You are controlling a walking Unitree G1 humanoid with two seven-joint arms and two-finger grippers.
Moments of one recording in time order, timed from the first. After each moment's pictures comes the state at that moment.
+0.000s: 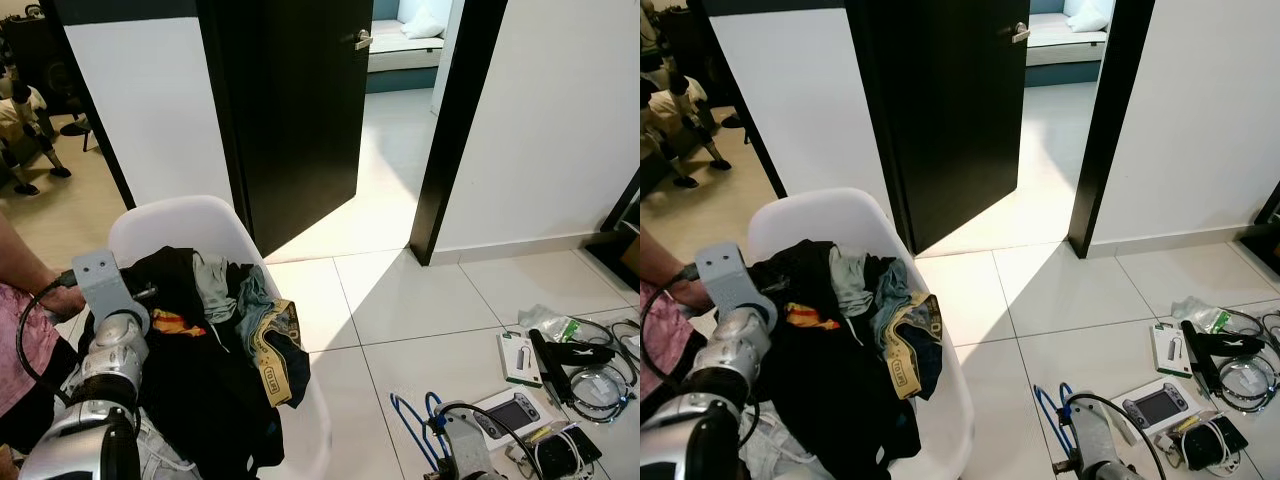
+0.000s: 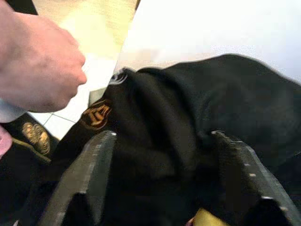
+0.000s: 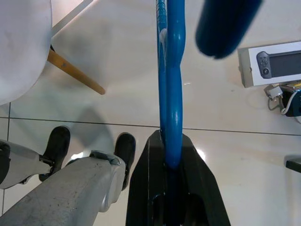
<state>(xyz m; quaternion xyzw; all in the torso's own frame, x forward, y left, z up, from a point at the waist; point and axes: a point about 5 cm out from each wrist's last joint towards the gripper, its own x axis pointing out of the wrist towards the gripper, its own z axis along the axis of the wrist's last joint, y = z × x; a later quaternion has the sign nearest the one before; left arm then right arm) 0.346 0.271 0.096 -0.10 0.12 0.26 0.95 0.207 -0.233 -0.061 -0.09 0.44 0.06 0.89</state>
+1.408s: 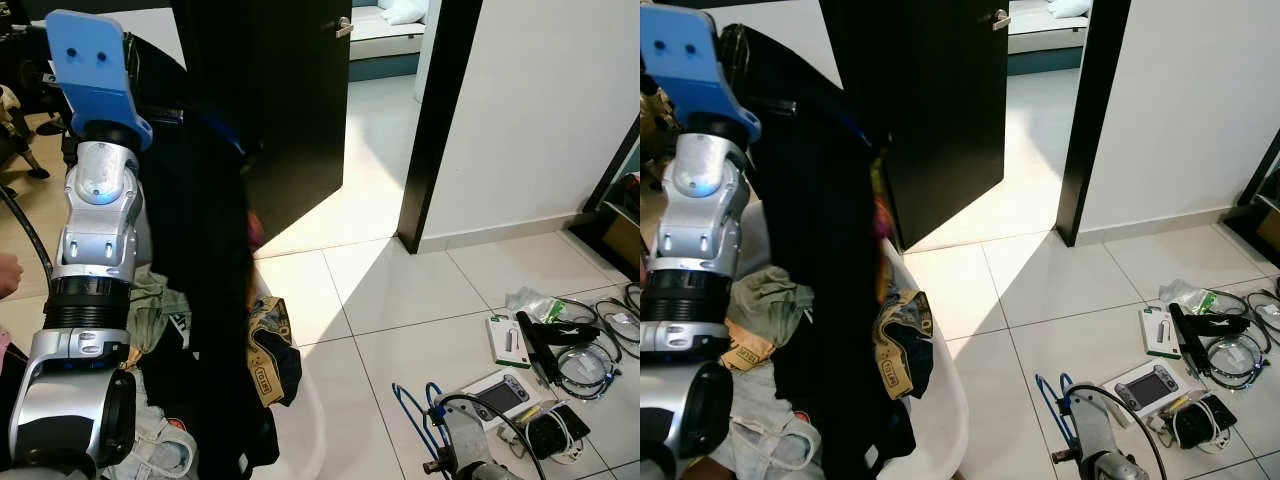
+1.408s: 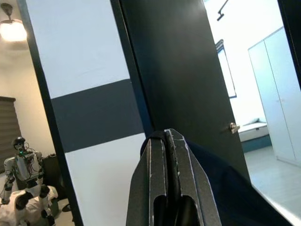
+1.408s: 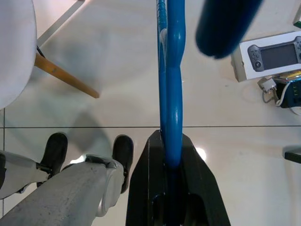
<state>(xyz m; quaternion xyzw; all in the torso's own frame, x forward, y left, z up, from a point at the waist) 0.355 0.213 0.342 0.12 -0.36 0.10 0.92 0.216 -0.233 -0.056 -0.09 0.42 0.05 0.90</state>
